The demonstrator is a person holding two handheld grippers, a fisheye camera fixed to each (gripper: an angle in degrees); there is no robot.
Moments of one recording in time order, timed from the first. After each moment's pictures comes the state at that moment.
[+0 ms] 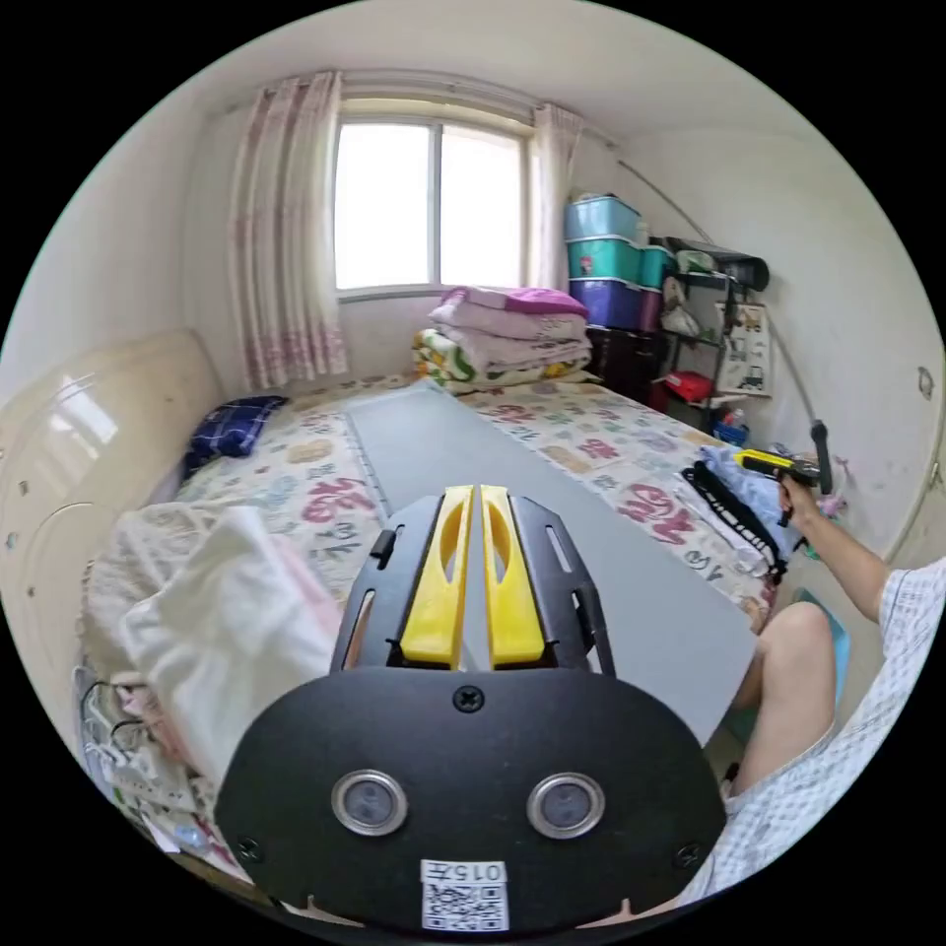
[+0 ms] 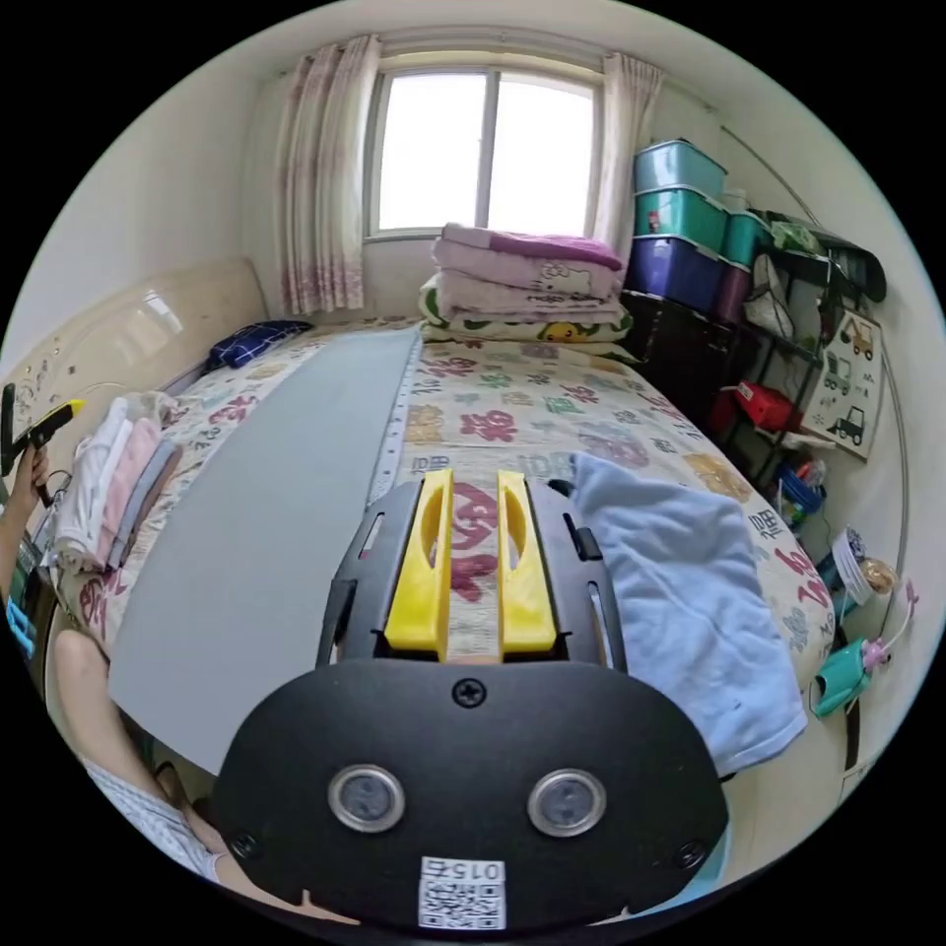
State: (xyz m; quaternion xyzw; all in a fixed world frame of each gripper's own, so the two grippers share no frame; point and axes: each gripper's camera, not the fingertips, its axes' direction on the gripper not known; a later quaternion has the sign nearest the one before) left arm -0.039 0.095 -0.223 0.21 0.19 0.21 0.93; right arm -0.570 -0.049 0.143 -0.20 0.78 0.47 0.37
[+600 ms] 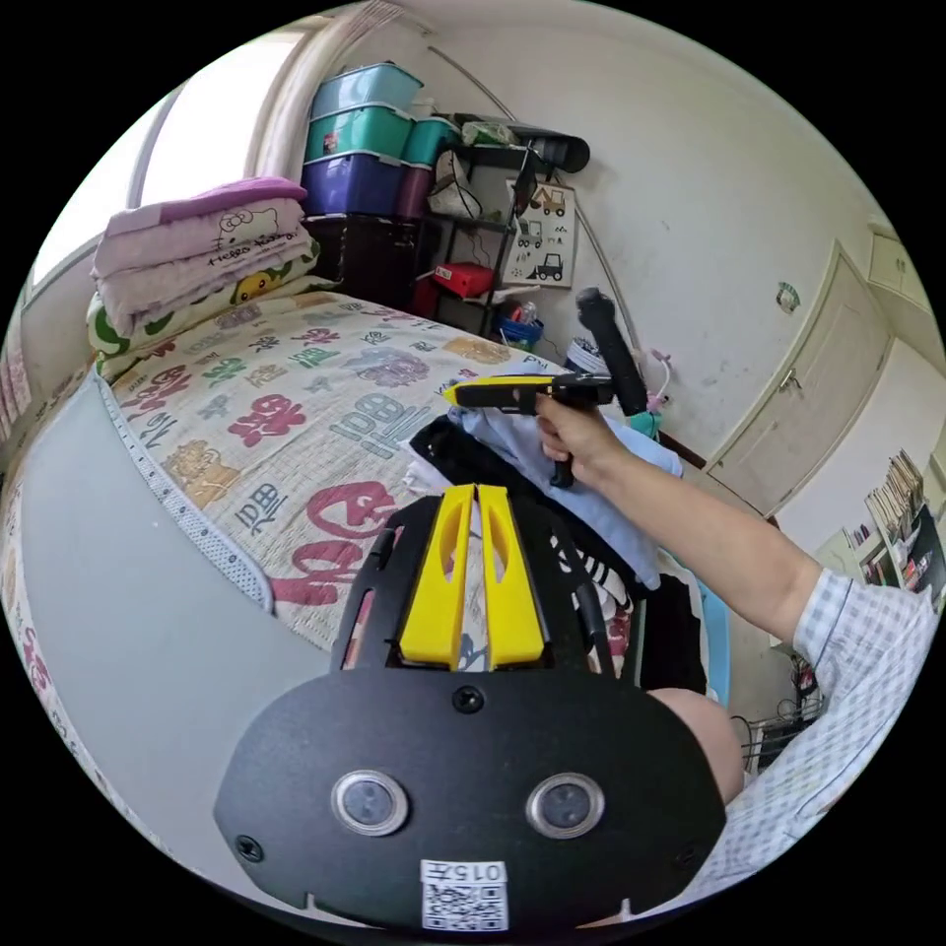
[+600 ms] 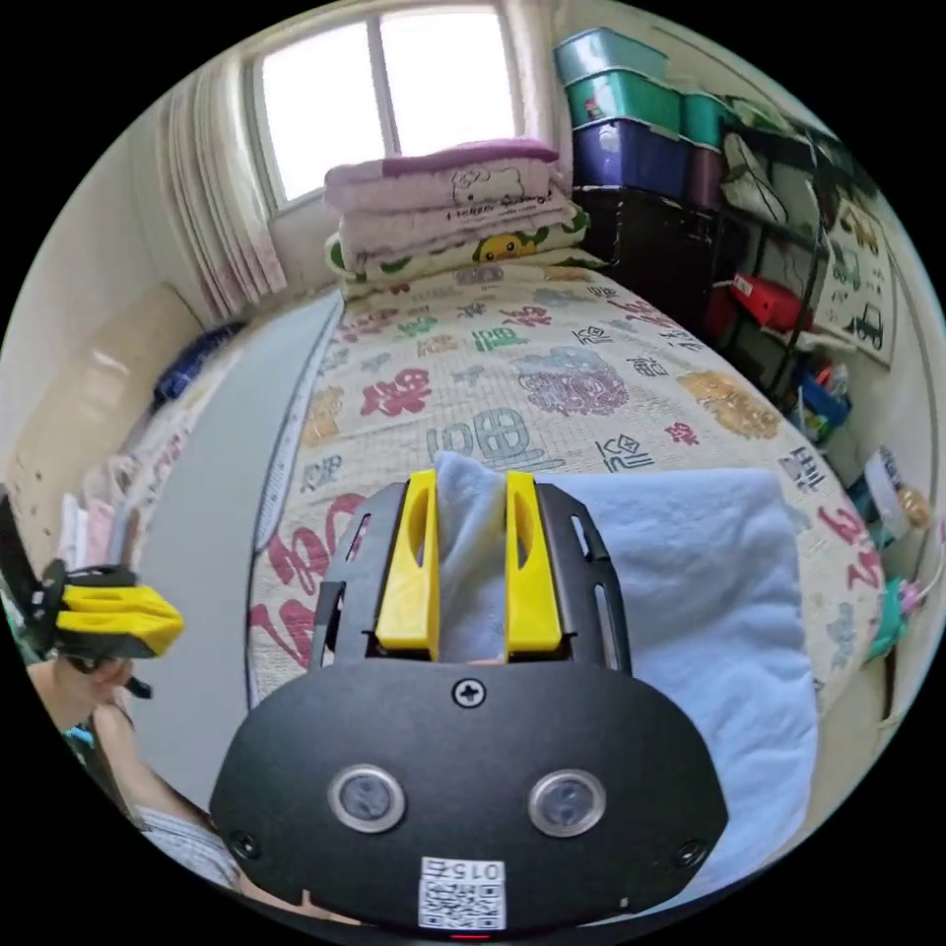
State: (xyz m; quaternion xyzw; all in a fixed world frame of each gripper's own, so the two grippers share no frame) left arm 0.432 0.074 -0.068 0.04 0.39 0.40 0.83; right arm -0.636 -0.144 -0.038 -0.04 0.73 0.57 0.37
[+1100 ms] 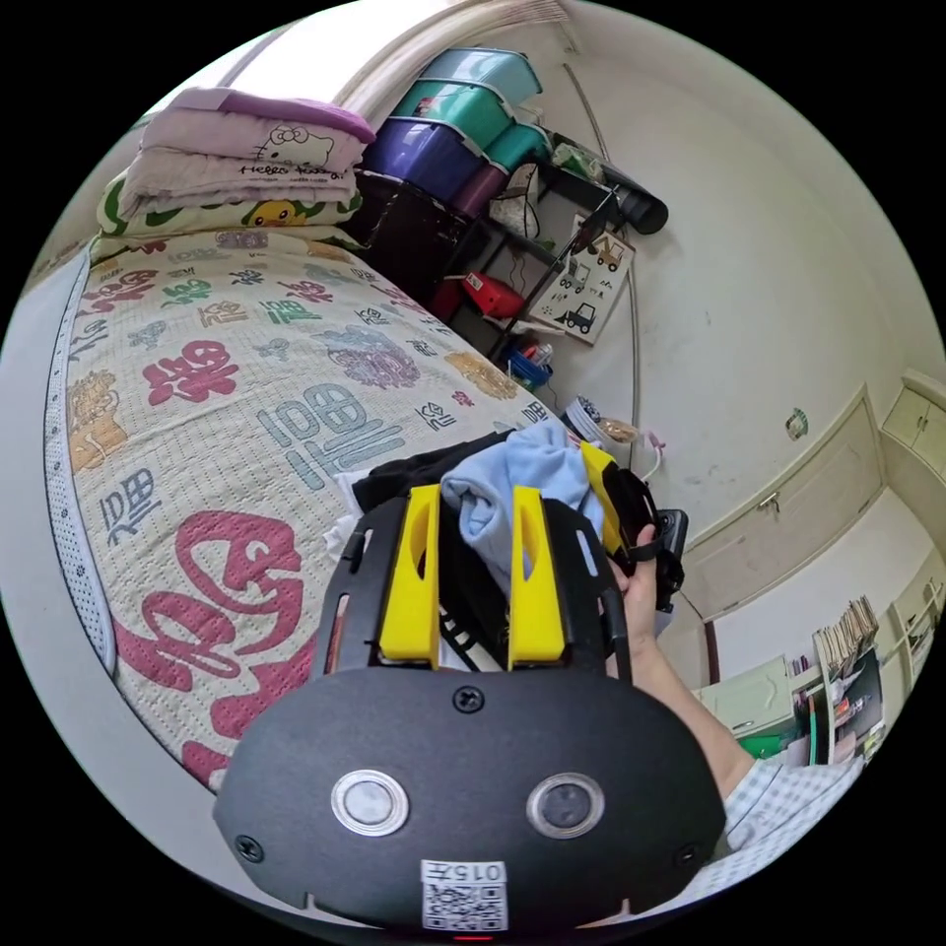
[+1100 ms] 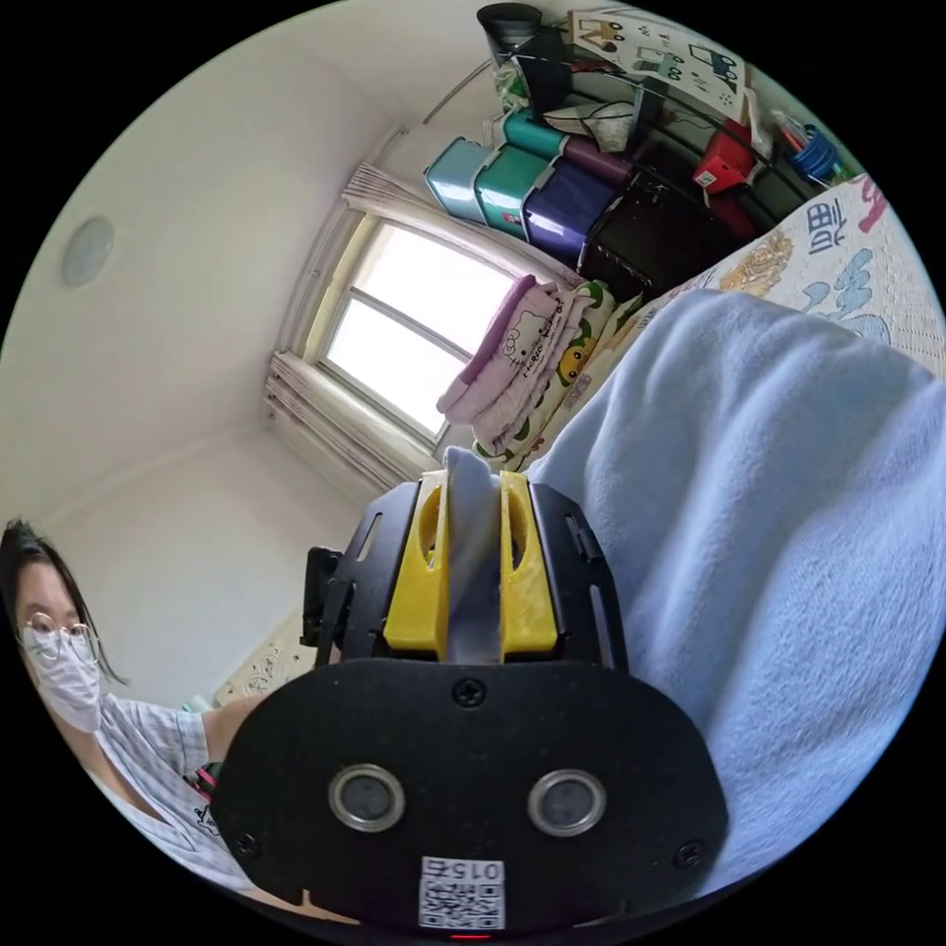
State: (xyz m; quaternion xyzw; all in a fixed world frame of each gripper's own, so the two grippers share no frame) left arm 0.520 0.062 0.003 -0.02 0.46 0.26 0.85; right arm -0.874 -0.220 -0.037 0.33 0.67 0.45 0.48
